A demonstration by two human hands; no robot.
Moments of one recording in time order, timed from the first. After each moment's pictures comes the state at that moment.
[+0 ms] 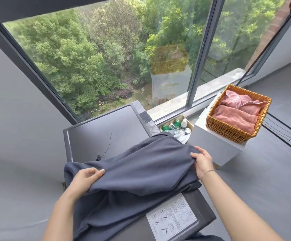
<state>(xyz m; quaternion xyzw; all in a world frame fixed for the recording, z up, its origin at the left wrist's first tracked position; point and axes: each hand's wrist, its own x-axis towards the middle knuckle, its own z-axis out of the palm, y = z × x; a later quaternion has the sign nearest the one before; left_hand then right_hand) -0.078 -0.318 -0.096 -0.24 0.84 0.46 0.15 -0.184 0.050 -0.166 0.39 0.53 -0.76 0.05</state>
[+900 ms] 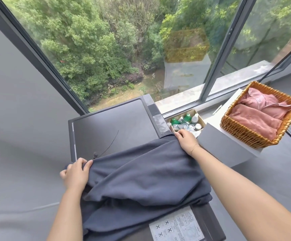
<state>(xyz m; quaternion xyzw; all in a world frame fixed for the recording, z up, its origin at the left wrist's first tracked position) -0.101 -0.364 -0.146 -0.37 0.92 0.15 0.04 -0.293 -0.010 -0.175 0.00 0.93 -0.33 0.19</state>
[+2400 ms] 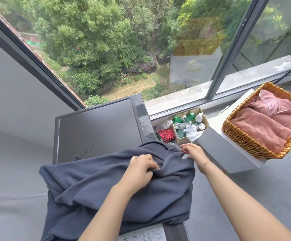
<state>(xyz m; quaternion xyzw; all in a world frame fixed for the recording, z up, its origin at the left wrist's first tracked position) -0.197 -0.125 -0.121 0.02 0.94 0.30 0.16 -0.318 0.076 -0.210 0.18 0.73 -0.58 0.31</state>
